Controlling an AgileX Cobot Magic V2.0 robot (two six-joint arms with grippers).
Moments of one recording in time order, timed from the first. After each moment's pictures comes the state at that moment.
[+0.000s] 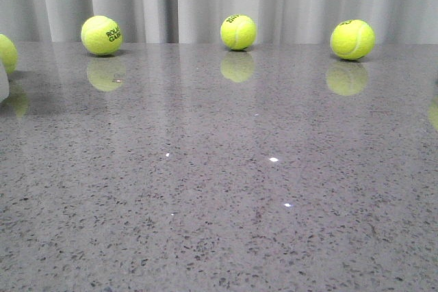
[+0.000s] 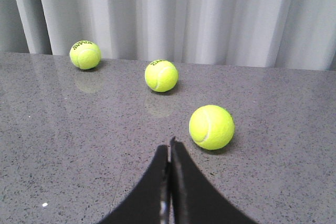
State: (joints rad) left arm -0.09 1.43 -1.55 -0.22 1.26 0.36; right arm 0.05 0.29 -0.48 -0.01 0.38 0.00
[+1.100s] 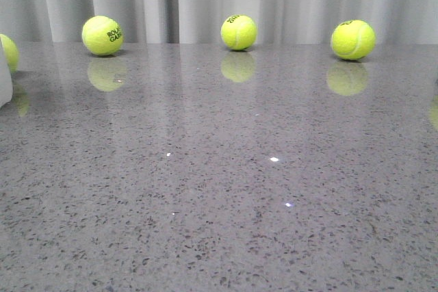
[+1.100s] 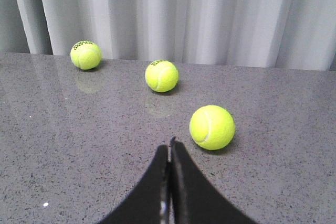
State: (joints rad) left arm -0.09 1.25 -1.61 -0.22 1.22 0.34; right arm 0.05 0.29 -0.48 -0.01 0.38 0.00
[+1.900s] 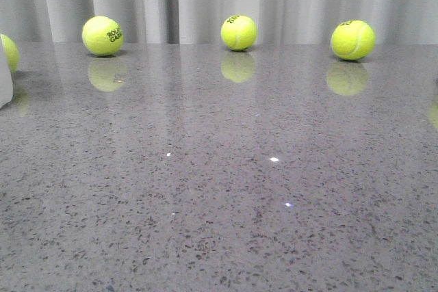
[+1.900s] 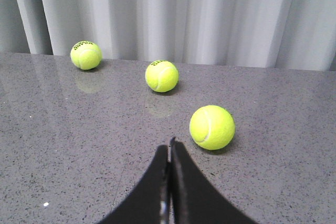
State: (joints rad) left arm -0.09 0.46 -0.78 -0.24 0.66 0.26; right arm 0.05 0.29 -0.48 -0.01 0.38 0.00
